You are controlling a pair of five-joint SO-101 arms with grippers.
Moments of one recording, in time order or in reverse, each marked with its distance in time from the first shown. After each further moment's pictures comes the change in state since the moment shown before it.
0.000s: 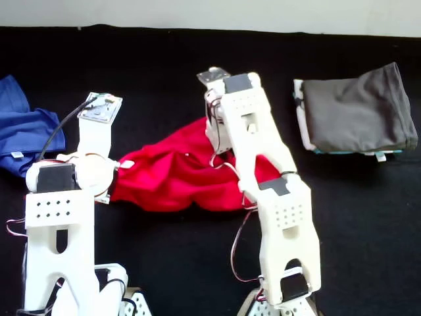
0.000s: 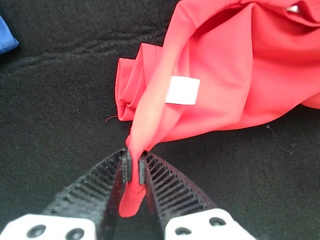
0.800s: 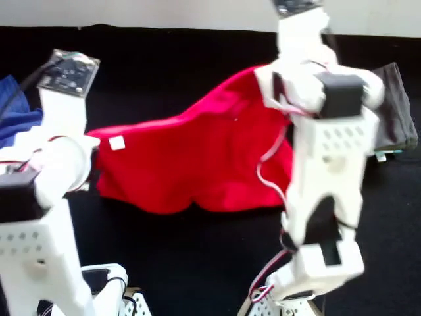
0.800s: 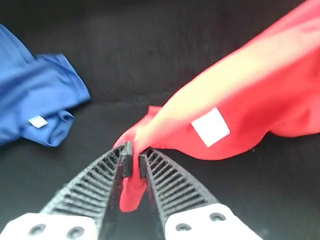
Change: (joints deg) left arm 0.0 0.1 -39.1 18.0 0.0; right arm 11.2 -40.0 -15.1 2.3 8.2
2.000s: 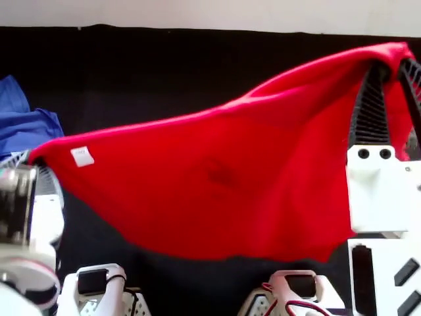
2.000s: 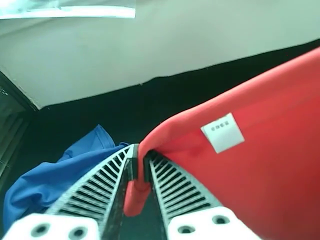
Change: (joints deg) left arm -3.1 -12.7 -24.5 8.3 0.0; right arm 5.6 -33.8 -1.7 -15.3 3.9
